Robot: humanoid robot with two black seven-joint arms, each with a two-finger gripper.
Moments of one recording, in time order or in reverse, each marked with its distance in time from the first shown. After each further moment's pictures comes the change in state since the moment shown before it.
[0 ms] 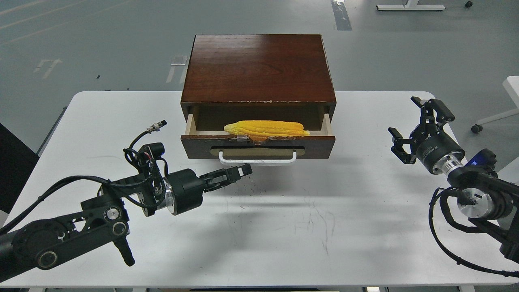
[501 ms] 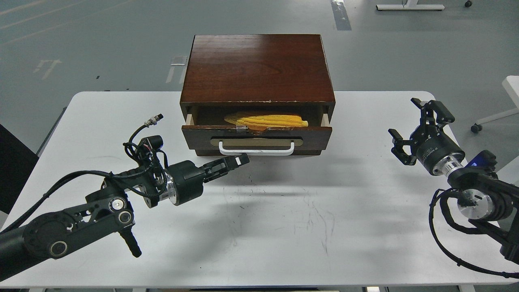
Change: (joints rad) left arm -0.005 -0.049 -0.035 0.095 -0.046 -0.004 0.000; right arm -0.006 0.000 0.000 0.000 0.000 0.000 0.000
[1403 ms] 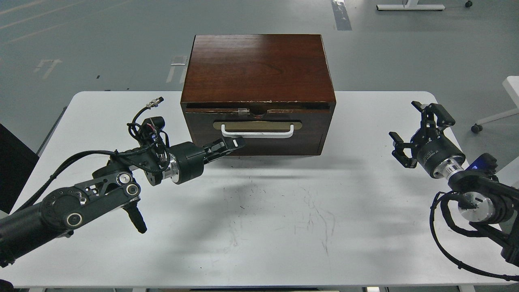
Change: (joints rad) left arm -0.104 -0.075 -0.010 0.187 -0.064 -0.080 -0.005; right arm -0.012 -0.003 0.002 -0.001 0.000 0.000 0.000
